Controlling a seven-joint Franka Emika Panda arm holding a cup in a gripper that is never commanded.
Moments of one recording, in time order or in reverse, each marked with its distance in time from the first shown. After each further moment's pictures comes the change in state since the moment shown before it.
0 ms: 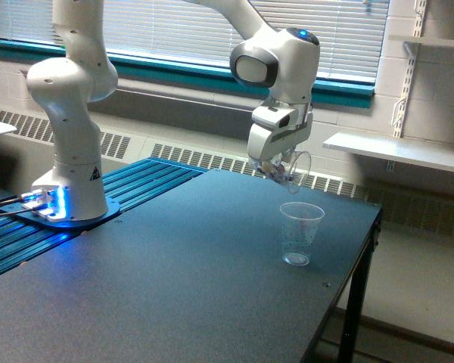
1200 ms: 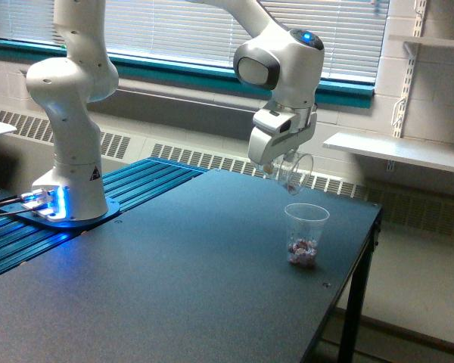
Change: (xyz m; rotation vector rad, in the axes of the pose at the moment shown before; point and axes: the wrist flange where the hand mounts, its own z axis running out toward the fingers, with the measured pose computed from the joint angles) arm 0.013 -0.002 -0.002 0.003 -0.071 0.024
